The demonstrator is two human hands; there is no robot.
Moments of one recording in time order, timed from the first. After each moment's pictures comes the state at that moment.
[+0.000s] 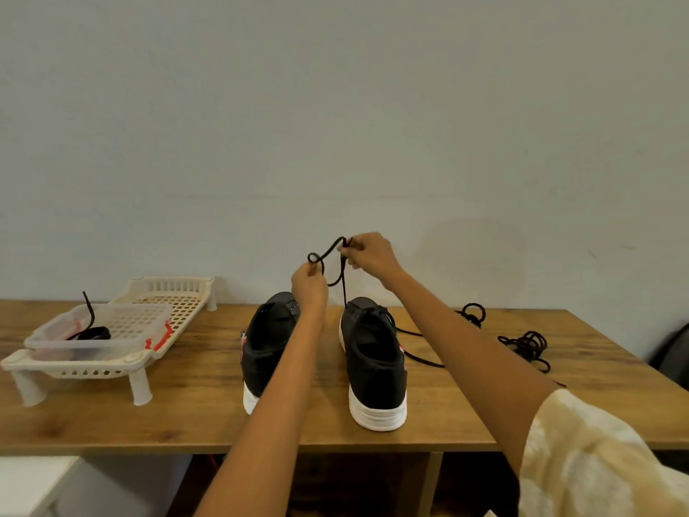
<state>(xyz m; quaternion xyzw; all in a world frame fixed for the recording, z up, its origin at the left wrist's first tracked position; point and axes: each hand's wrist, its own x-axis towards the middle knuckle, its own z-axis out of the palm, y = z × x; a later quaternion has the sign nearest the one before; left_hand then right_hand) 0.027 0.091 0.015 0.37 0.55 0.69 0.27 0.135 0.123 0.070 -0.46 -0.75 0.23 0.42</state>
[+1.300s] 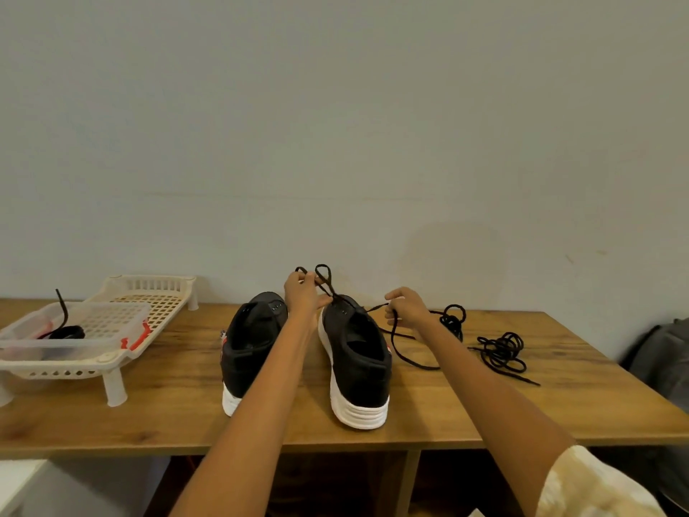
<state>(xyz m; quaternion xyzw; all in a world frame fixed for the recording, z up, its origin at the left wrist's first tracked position) 0.039 0.091 0.007 0.32 0.52 0.68 0.41 0.223 0.117 -0.006 -0.58 -0.58 0.41 0.40</state>
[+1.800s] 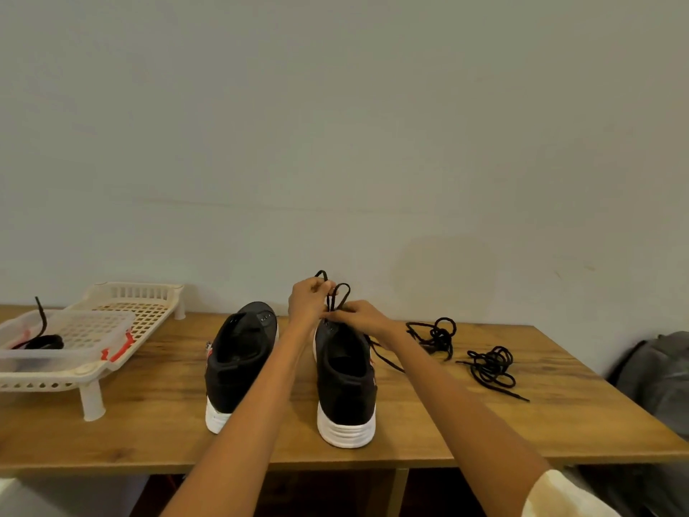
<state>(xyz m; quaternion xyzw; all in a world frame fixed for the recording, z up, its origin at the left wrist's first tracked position) 0.054 0.095 0.012 0.47 0.54 0.61 0.34 0.176 0.106 0.006 -0.51 -0.74 0.36 0.26</state>
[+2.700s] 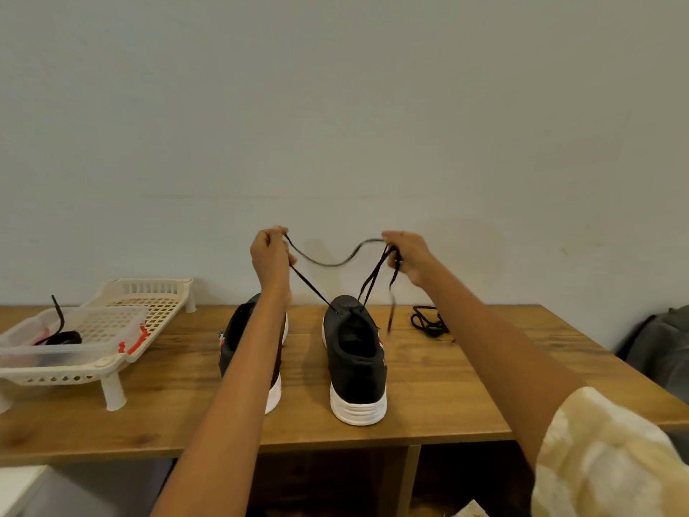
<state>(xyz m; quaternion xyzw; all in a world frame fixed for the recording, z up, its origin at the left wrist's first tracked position) 0.012 0.070 0.060 0.35 0.44 0.78 0.26 0.215 0.126 0.081 -0.46 -0.49 0.50 0.54</state>
